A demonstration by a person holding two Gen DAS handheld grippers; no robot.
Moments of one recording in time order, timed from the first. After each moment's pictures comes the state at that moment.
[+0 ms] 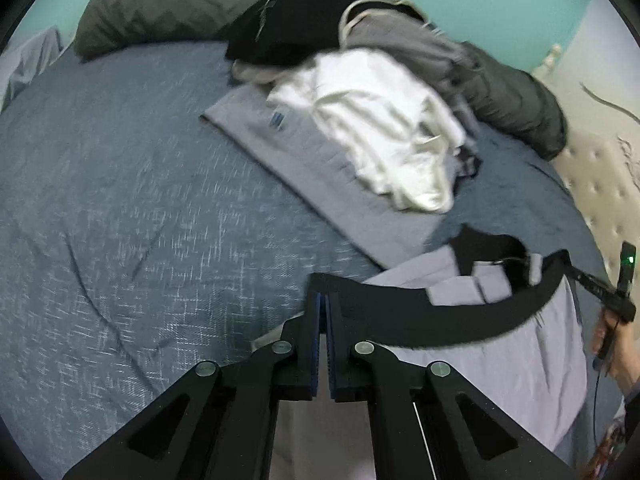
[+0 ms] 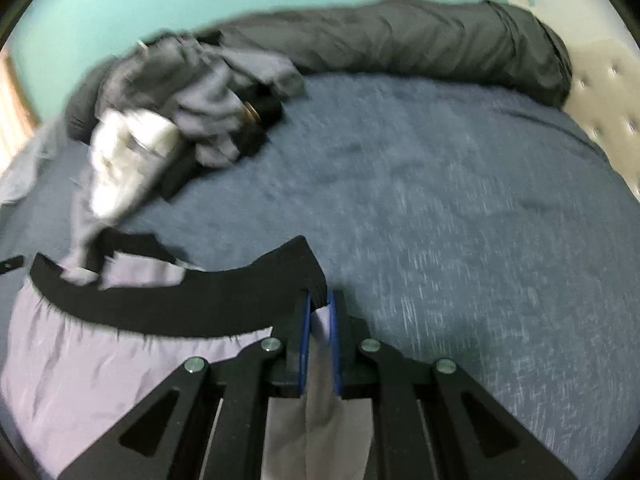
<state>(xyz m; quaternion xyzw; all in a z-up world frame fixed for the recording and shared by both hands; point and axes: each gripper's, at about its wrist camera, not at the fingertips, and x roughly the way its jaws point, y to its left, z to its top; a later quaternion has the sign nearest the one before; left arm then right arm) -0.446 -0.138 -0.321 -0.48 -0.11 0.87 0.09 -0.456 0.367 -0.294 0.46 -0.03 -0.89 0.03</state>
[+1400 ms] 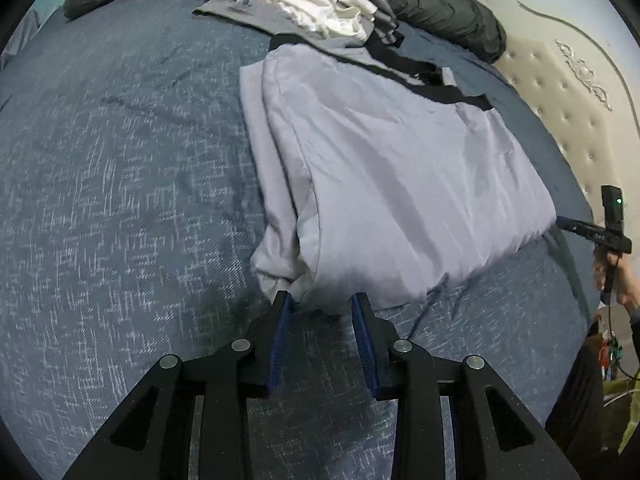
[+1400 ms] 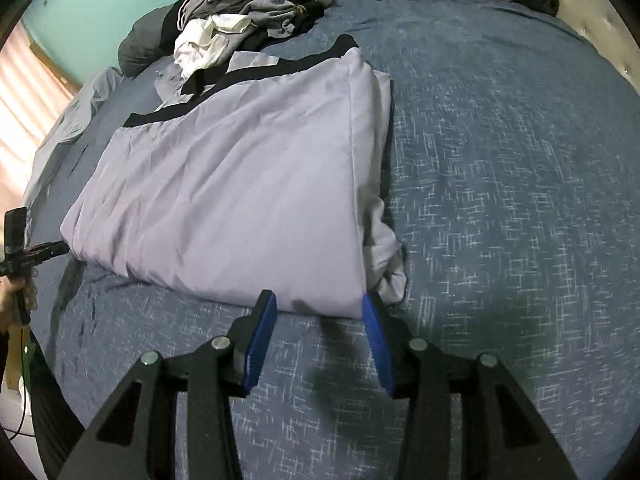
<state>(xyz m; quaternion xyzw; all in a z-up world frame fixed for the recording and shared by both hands) -0.202 -0.148 -0.339 -0.54 -0.06 0.82 0.20 -0.197 0.388 -0.304 0.54 -0.06 -0.83 0.12</state>
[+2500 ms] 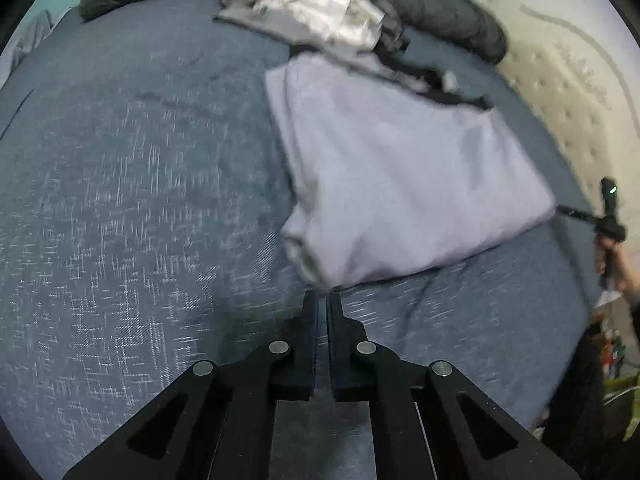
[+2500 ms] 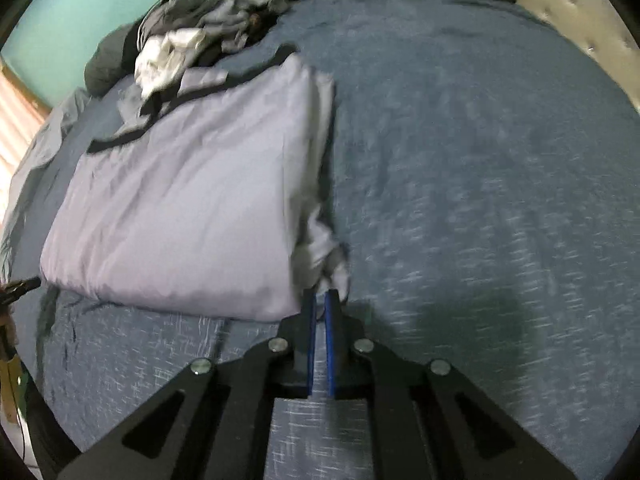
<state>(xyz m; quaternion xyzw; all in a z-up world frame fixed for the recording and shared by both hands) -0.171 -0.173 -0.309 -0.53 -0.06 0.82 0.19 -0.200 0.420 -0.291 0.52 -0.09 -0.84 0.08</state>
